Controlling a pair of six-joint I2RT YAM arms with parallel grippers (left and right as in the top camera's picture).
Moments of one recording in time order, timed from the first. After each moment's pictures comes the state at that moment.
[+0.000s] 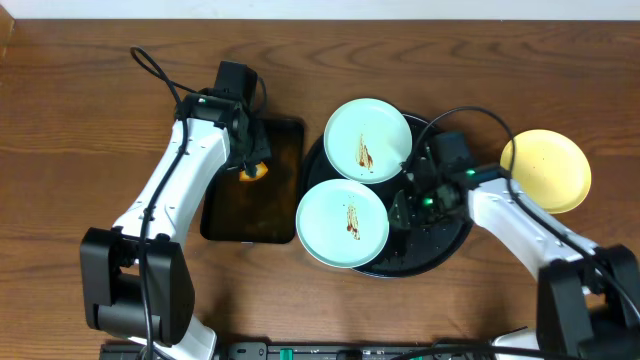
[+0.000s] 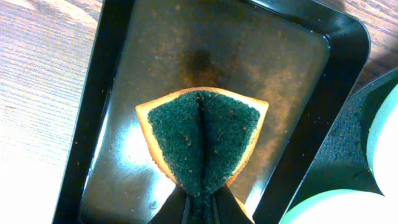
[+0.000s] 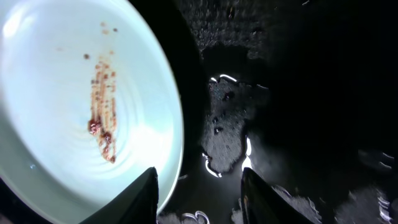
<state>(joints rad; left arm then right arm) -0.19 1.74 1.37 -0.97 -0.03 -0.48 0.31 1.64 0.89 -0.63 -0.41 0.21</state>
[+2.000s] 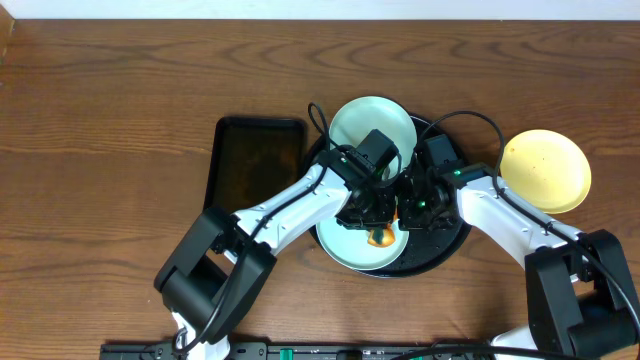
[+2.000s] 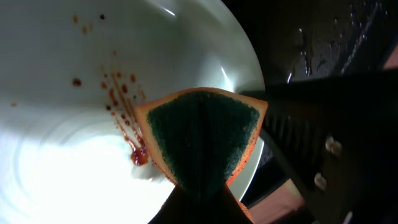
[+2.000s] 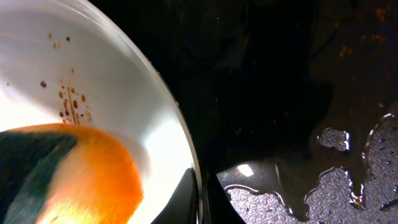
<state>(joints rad) -0.75 1.91 1.28 -0.70 0.41 -0.70 0.34 1.68 0.89 -0.65 -0.25 0.33</state>
